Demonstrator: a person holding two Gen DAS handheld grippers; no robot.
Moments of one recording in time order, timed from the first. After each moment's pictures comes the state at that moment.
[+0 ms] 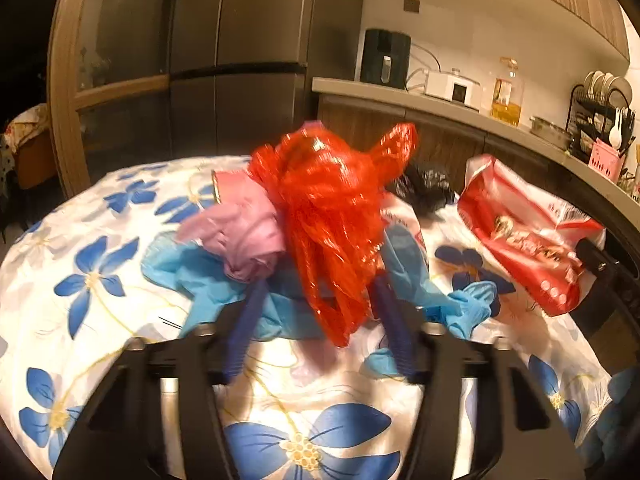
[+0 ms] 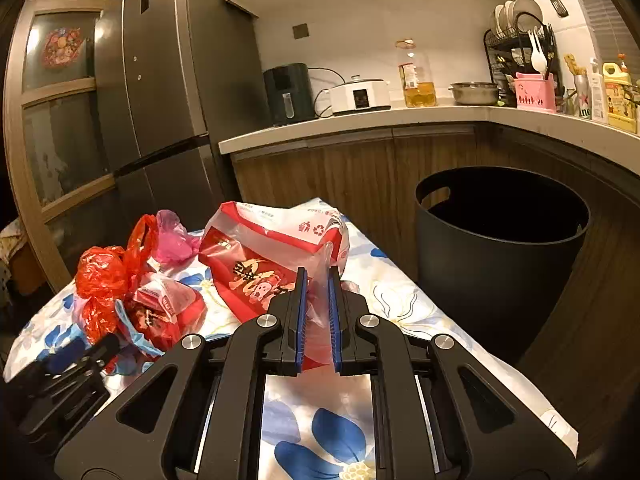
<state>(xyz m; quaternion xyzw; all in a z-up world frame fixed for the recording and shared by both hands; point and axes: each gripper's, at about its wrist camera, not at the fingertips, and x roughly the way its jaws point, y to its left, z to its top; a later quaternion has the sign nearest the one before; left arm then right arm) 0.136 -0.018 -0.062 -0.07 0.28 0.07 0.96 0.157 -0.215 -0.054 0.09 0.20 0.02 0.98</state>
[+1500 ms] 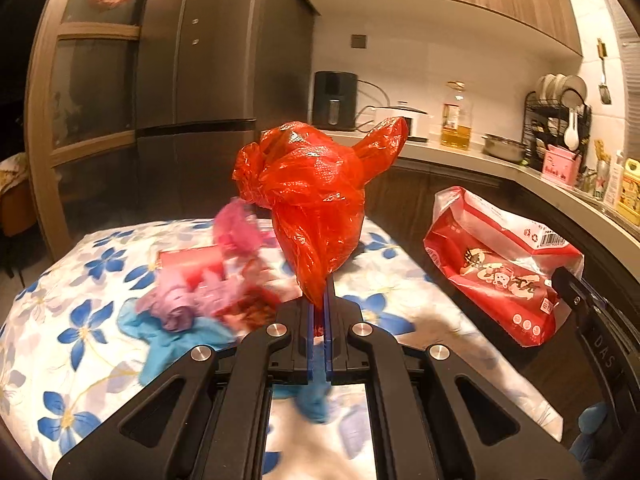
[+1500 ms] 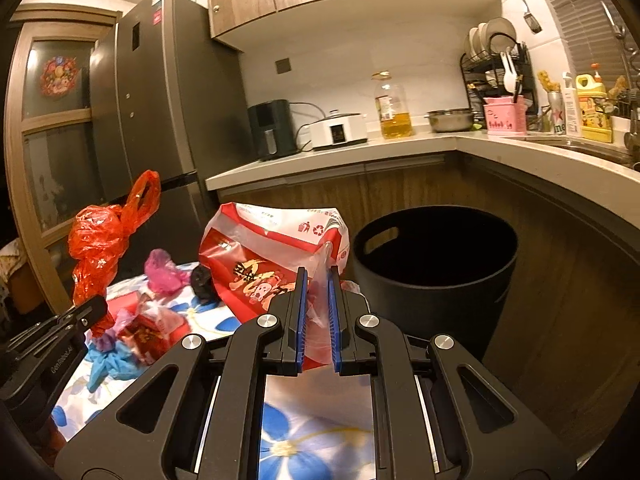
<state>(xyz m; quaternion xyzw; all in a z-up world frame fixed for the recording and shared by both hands) 0.108 -0.102 0.008 -0.03 0.20 0.02 0.98 0.101 -0.275 -0.015 0.10 0.15 -0.01 0.98</state>
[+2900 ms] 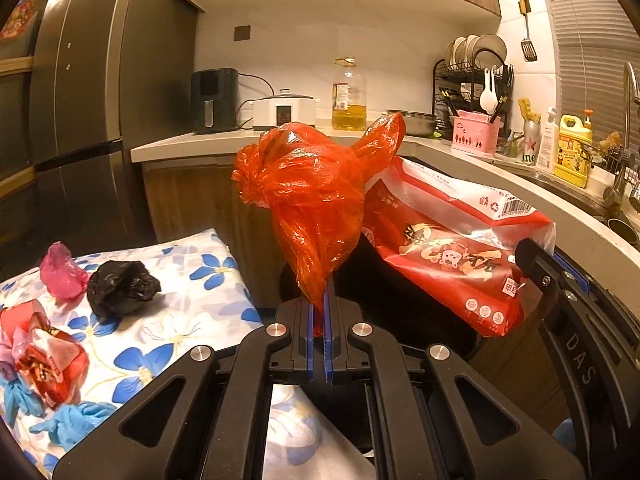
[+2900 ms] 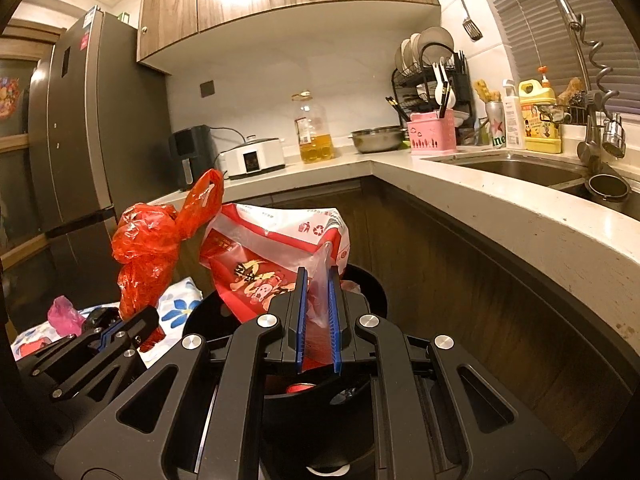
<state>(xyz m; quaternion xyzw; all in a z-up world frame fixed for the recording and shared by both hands) 0.191 -0.298 0.005 0.02 0.21 -0.12 0.97 0.151 -0.425 -0.005 0.10 0.13 -0.11 0.98</state>
